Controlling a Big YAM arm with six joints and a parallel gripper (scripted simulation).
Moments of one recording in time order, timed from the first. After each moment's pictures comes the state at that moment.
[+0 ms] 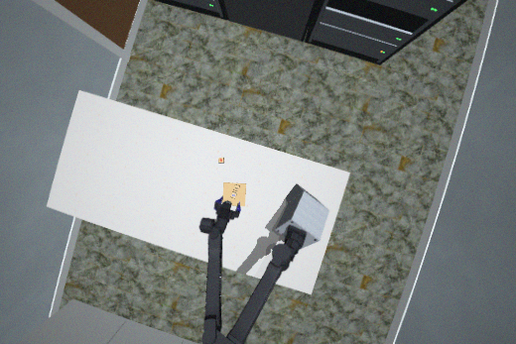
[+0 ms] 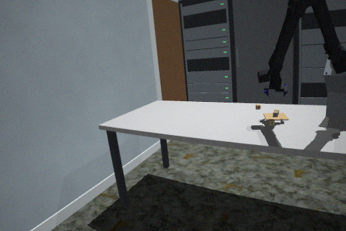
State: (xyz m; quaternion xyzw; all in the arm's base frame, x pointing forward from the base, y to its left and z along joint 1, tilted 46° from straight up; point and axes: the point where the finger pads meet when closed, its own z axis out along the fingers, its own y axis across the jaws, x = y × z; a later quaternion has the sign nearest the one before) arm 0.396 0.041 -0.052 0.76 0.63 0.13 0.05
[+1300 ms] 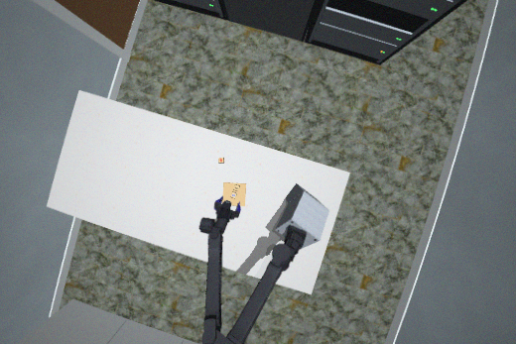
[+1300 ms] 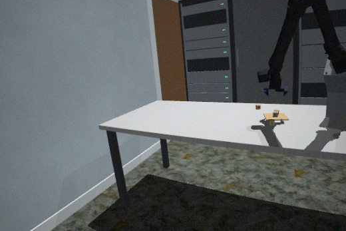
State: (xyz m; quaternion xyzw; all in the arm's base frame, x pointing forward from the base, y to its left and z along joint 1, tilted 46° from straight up) arm 0.397 0.041 -0.052 0.76 0.64 0.13 0.05
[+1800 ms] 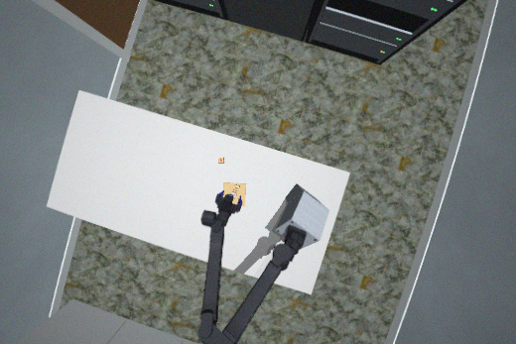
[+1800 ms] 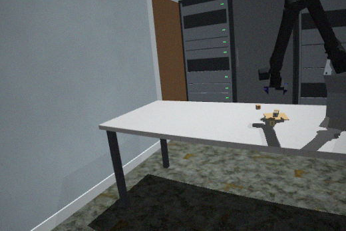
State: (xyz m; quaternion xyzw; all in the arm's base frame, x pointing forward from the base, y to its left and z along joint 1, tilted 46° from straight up) arm 0.400 0.012 -0.072 0.77 0.63 0.14 0.06
